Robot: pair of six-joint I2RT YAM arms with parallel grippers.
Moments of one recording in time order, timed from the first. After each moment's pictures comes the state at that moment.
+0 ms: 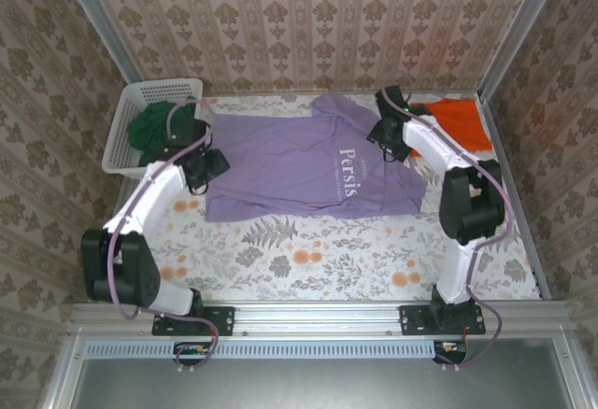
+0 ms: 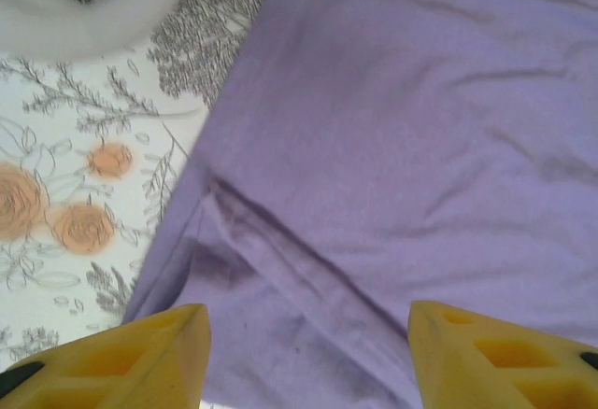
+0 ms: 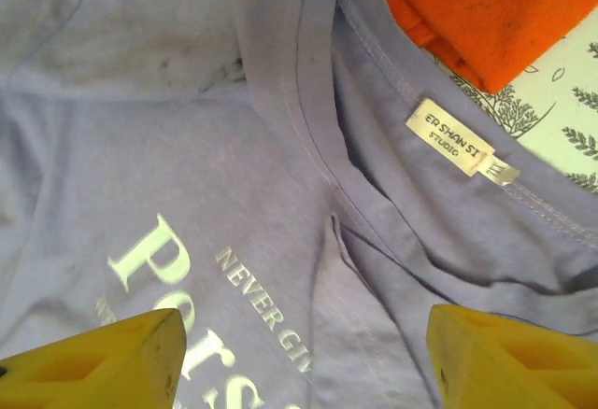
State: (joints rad) left arm -0.20 1.41 1.09 -0.72 -0.03 -0.66; right arm 0.19 1.88 1.54 -0.78 0.15 0.82
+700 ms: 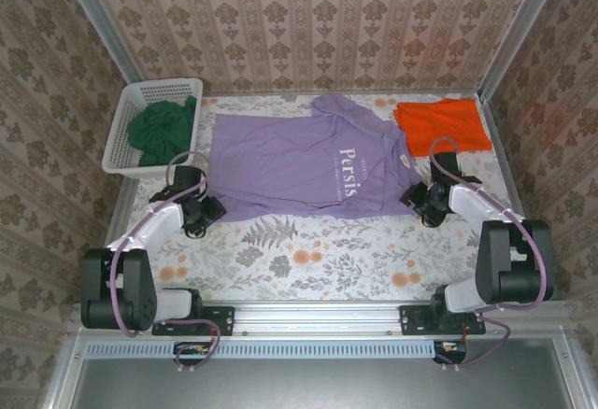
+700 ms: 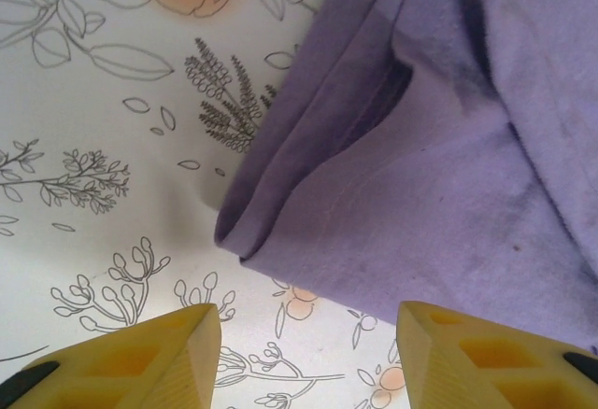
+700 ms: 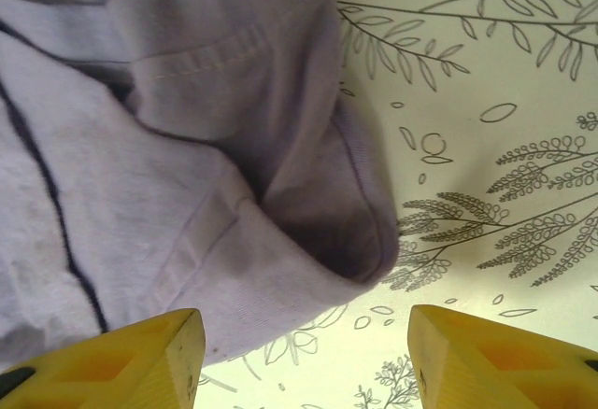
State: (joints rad) left arm -0.11 1.29 0.67 -0.58 0.08 -0.70; right arm -0.06 1.45 0.77 -0.57 -0.16 0.69
